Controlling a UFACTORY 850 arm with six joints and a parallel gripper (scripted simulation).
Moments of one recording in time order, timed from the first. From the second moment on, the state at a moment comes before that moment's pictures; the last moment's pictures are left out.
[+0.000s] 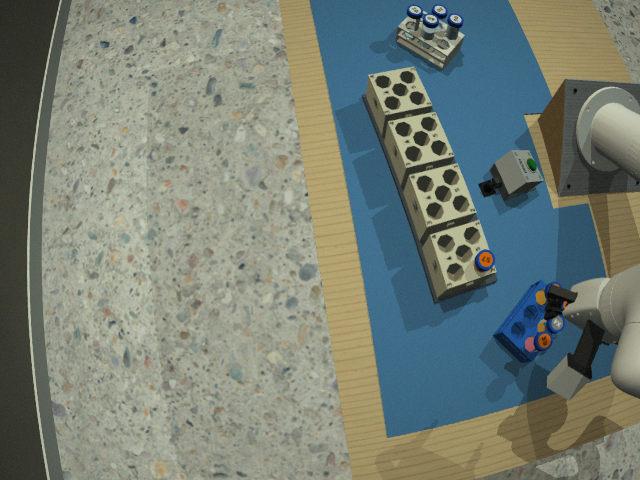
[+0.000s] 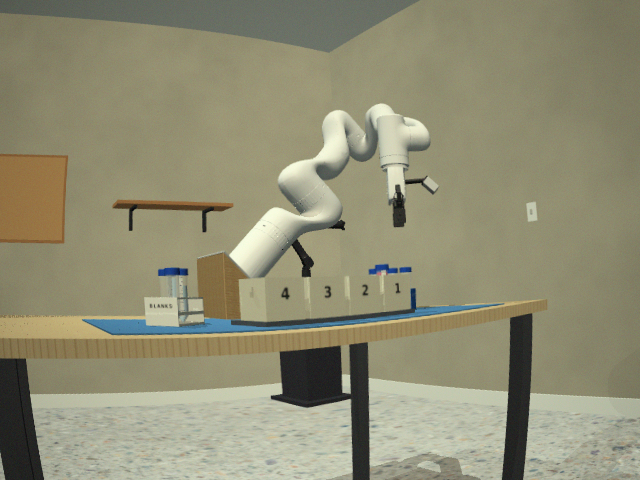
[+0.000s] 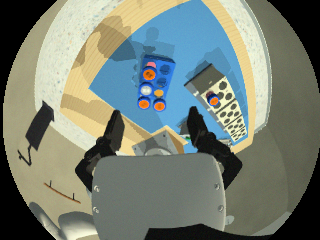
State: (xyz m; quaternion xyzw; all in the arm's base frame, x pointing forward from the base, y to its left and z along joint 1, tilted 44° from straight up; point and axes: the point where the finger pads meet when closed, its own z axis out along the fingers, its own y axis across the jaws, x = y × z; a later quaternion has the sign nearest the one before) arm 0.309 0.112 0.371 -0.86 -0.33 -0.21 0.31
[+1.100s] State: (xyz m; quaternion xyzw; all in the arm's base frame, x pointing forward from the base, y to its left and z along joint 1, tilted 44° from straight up) arm 0.319 0.163 0.320 -0.87 -0.33 -0.21 0.31
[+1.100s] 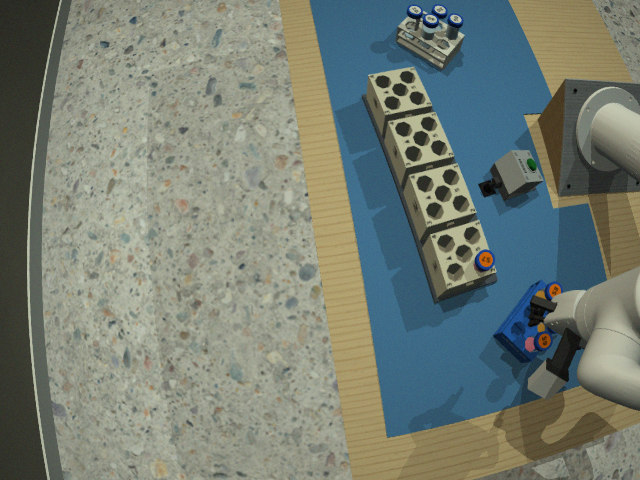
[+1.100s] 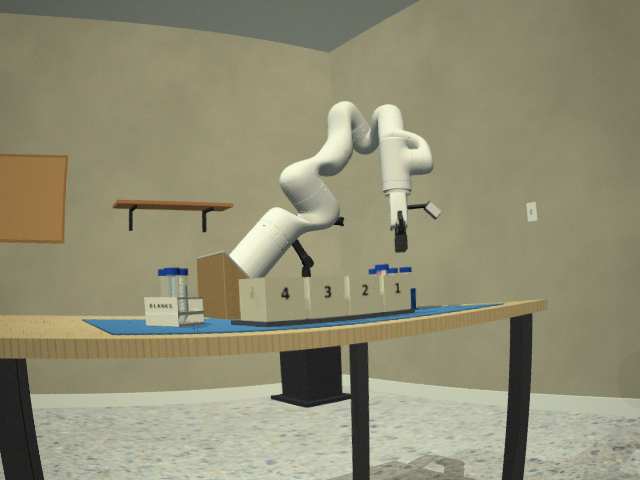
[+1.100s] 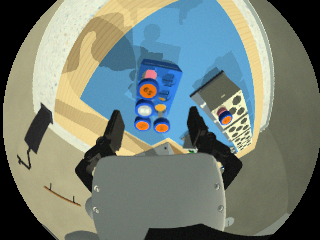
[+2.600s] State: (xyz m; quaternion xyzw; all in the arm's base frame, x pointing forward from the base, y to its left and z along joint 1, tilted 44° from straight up) arm 0.323 0.179 0.304 -0.86 -0.33 -0.21 0.31
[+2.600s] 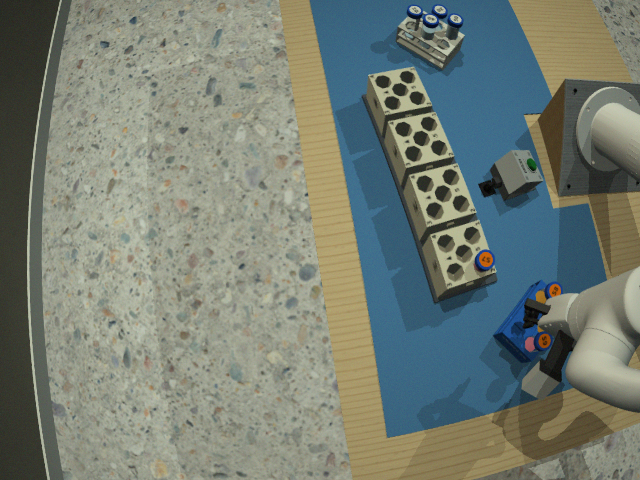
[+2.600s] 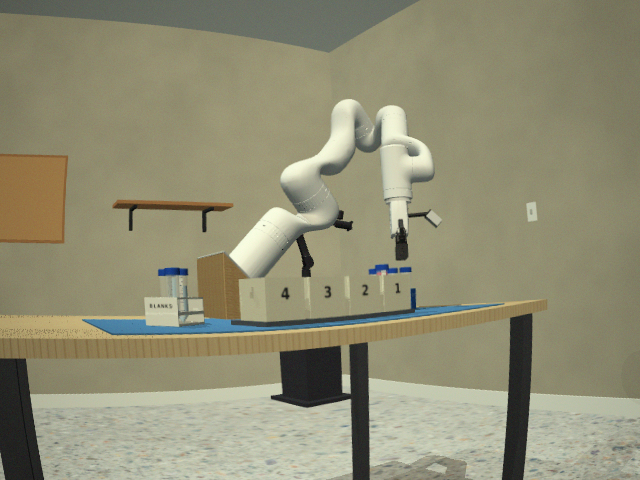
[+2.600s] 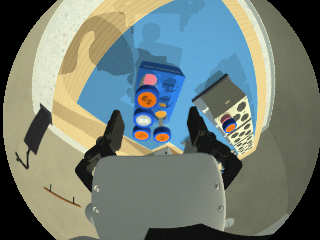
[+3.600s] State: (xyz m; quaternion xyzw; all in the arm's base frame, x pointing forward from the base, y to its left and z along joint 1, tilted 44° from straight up) arm 0.315 0.144 0.341 -0.86 -0.33 -0.21 0.31
